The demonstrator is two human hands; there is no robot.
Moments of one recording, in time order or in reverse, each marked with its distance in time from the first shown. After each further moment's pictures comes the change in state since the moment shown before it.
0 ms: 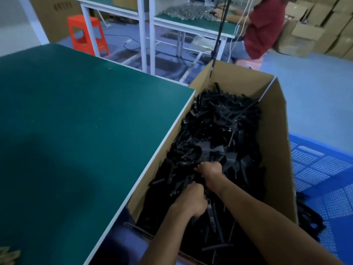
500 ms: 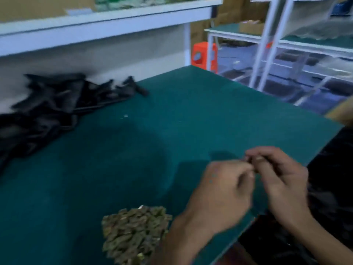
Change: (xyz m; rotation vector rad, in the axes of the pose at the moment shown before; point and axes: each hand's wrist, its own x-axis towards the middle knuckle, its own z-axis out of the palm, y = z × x) left_hand -0.199 -0.080 -0.160 -0.280 0.942 0.326; right_hand -0.226 -0.061 0.138 -0.106 -0.550 -1.177
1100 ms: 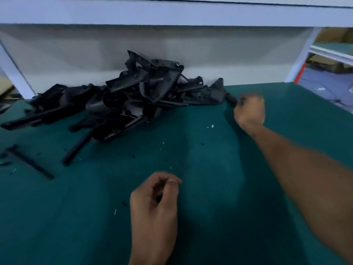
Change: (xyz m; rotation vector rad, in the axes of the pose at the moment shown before) left_hand -0.097 -0.158 -0.195 -0.220 1.046 -0.531; right_hand 0.251 0.092 0.390 -0.615 -0.176 -0.124
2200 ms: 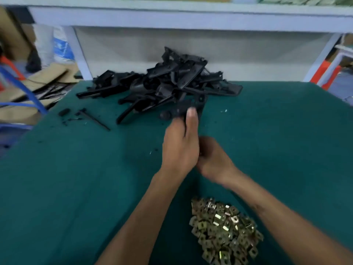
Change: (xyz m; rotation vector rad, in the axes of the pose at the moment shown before) left_hand -0.017 0.065 0.000 0.204 -0.010 0.279; right_hand -0.262 -0.115 -0.139 0.624 -0.892 -0.299
